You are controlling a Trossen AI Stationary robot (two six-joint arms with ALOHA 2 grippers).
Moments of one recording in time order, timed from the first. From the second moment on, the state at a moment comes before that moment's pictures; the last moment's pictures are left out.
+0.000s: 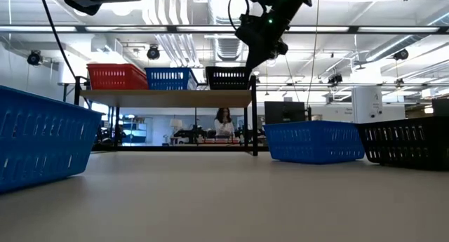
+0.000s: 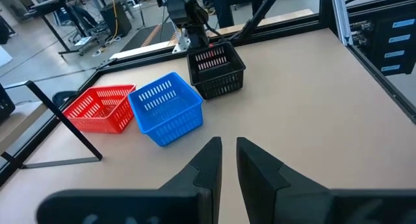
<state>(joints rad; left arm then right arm) -0.74 1.35 0.73 0.18 -0.86 -0.15 -0.38 1.69 1.53 -0.61 0.30 0.03</state>
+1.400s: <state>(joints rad) -0.74 1.35 0.74 0.19 -0.86 -0.15 -0.33 1.65 1.53 -0.70 0.39 0.02</state>
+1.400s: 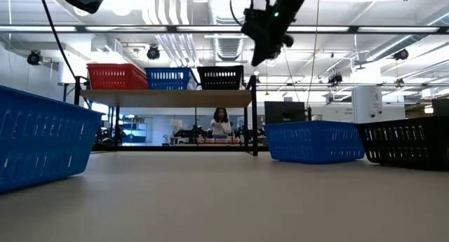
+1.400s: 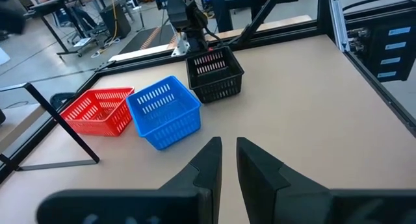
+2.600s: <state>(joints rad) -0.75 1.36 0.72 0.21 -0.86 -0.15 0.80 1.42 0.83 -0.55 0.75 1.12</state>
